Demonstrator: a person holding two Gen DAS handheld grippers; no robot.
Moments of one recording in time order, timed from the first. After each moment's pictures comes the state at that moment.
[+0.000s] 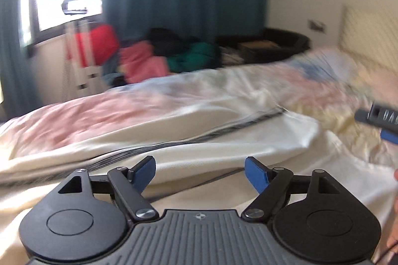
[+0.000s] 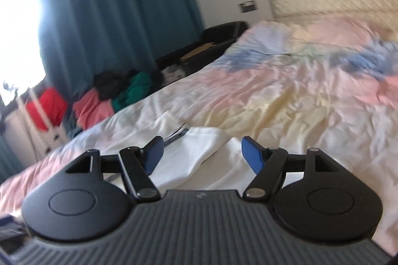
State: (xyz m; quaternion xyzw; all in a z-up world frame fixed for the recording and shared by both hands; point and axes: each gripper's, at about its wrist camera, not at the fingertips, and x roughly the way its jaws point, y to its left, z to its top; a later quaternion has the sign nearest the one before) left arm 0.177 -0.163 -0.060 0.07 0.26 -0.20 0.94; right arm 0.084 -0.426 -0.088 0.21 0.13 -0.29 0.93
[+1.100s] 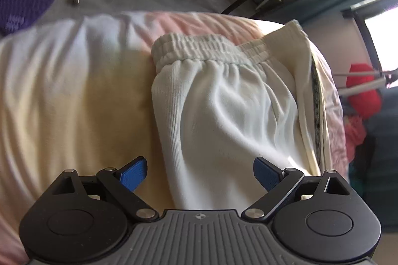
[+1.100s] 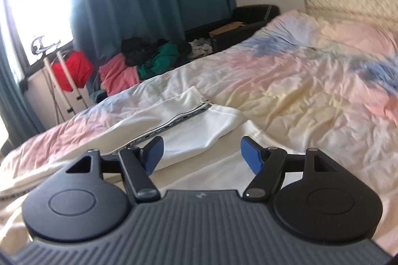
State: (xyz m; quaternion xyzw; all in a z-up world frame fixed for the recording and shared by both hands) left arm 0.036 0.313 -0.090 -0.52 0.40 0.23 0.72; right arm 0.054 -0.416 -0.050 0.20 0.20 -0.22 0.93
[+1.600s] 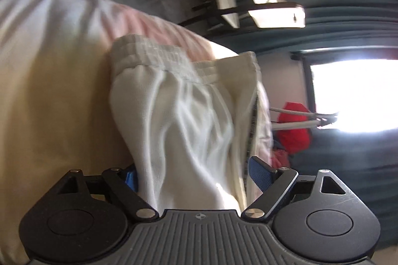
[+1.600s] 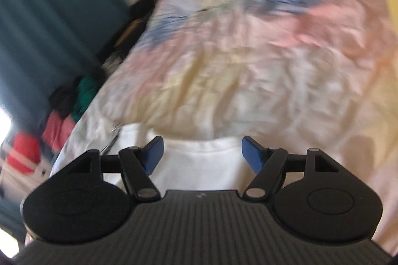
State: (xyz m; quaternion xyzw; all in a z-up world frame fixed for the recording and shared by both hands) left arm -0.006 0.320 -0.102 -0.63 0.25 0.15 0.72; right arm -0.004 -0.533 -0.101 0.41 0.18 -0.38 0.80
